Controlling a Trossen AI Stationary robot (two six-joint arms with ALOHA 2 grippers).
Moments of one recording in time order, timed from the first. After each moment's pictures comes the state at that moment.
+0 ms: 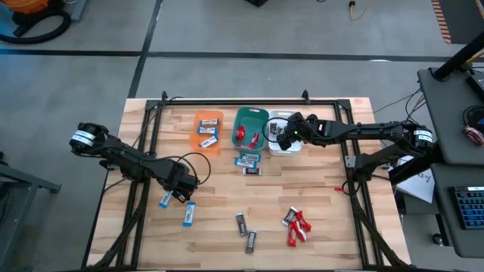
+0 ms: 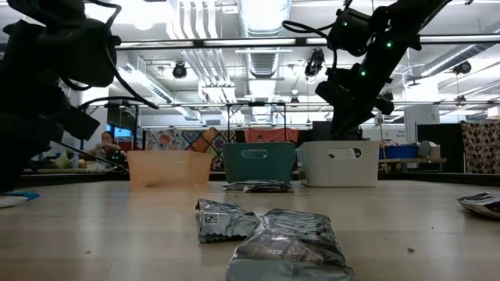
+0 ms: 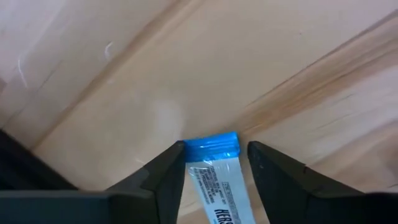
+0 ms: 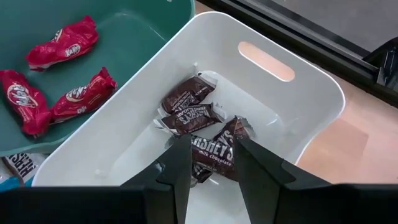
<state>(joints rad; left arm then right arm) -0.29 1.41 0.61 -0.90 0.06 -1.17 -0.31 1.35 0.80 -0.38 0.41 0.51</state>
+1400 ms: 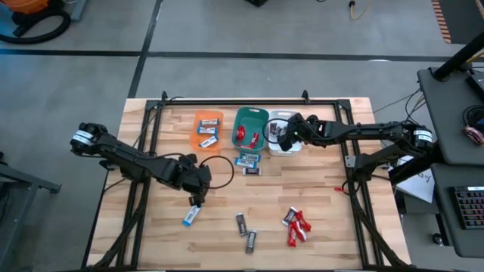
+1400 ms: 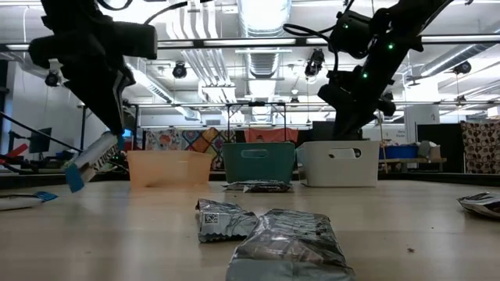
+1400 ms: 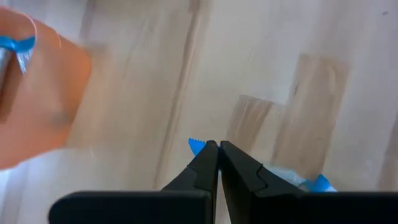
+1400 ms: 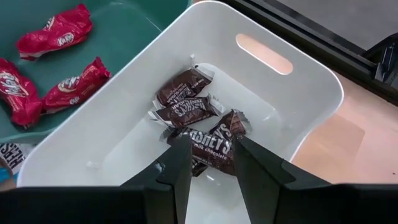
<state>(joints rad) -0.34 1.40 0.92 -0.81 -0.32 -0.54 -0.31 1.35 0.79 -0.39 0.41 0.49</state>
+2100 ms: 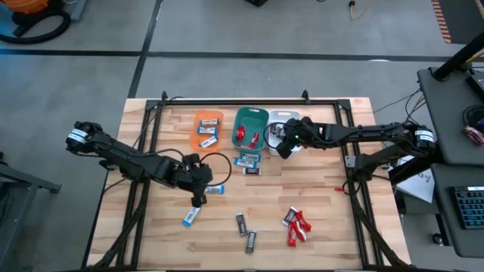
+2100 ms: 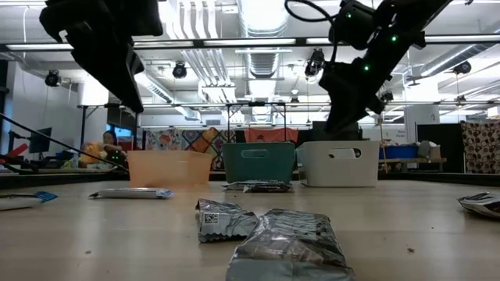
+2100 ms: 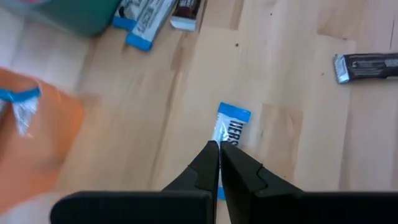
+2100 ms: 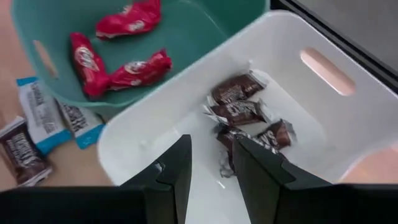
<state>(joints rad) -0.35 1.34 0.91 -0.68 -0.33 -0.50 -0.26 1.33 0.78 -0.33 0.31 0.35</state>
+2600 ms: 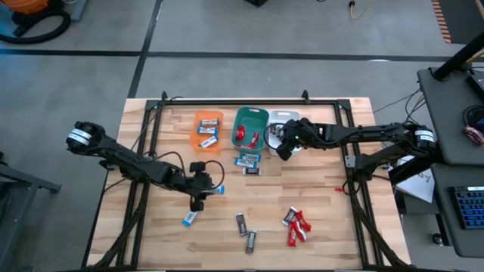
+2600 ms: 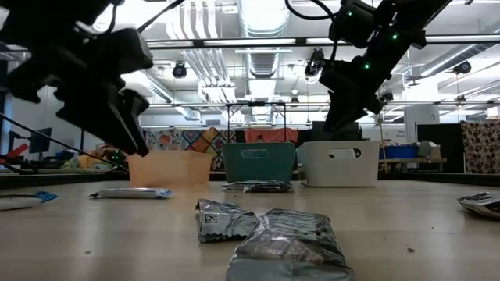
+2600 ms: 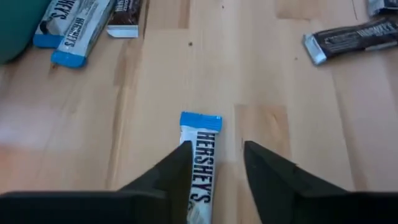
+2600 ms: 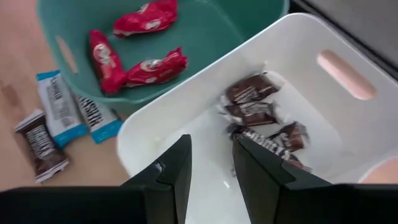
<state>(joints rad) -0.36 1.34 0.57 -0.11 -0.26 -0.30 -0.25 1.33 0.78 -0.32 0.26 0.34</state>
